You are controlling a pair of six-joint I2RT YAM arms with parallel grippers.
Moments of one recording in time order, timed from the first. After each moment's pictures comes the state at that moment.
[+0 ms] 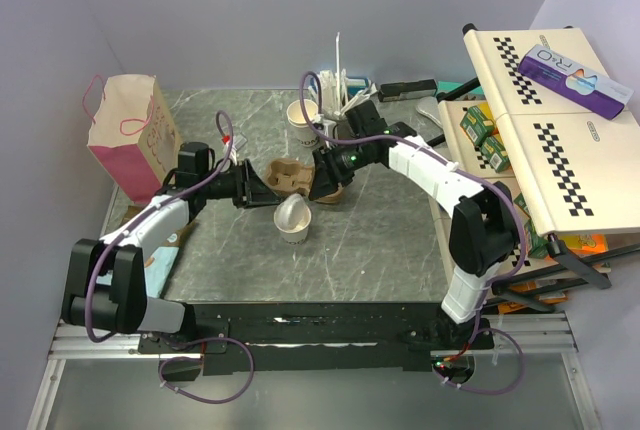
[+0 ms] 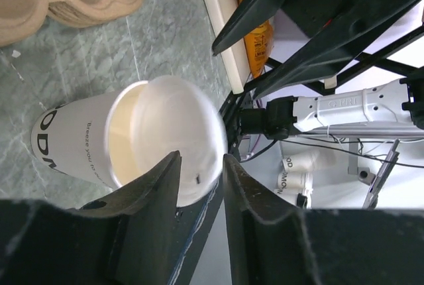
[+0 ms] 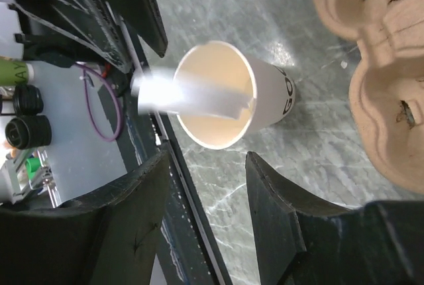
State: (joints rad) left arm -0.17 1.37 0.77 0.02 1.05 -0.63; right arm 0.51 1.77 1.51 -0.71 -0.83 -0.01
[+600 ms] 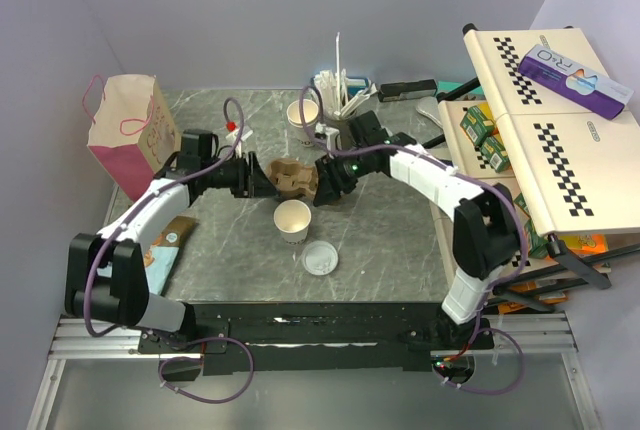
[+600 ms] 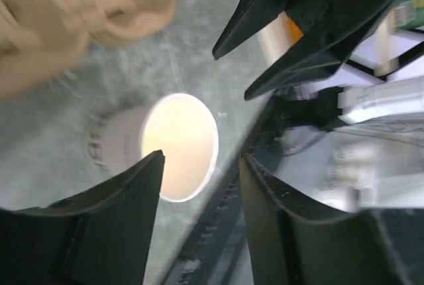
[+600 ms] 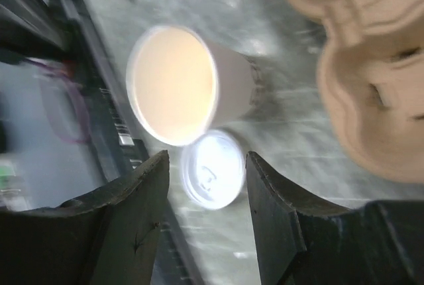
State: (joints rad) left arm -0.18 1.42 0.92 -0.23 0.98 -0.37; right arm 0.51 1.77 1.42 -0.64 -0.76 -0.01
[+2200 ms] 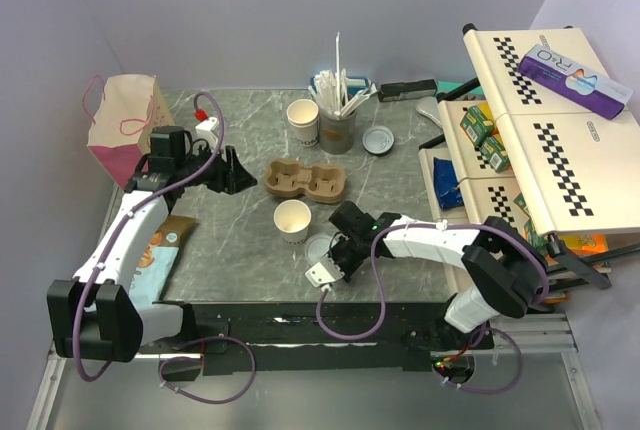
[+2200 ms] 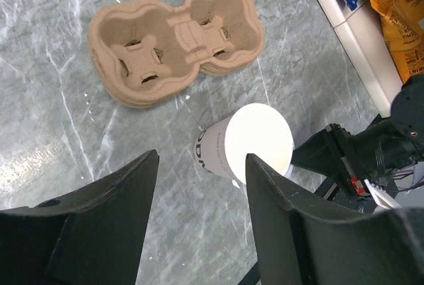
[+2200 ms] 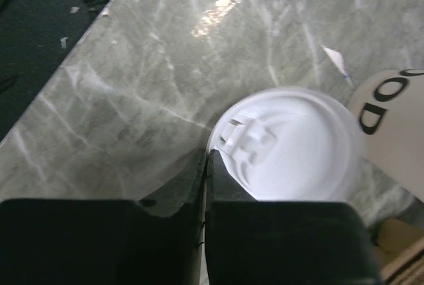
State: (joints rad) left arm -0.08 1.22 0.98 -0.39 0.72 -0.07; right arm 0.88 1.52 0.76 -0.42 -0.46 -1.42
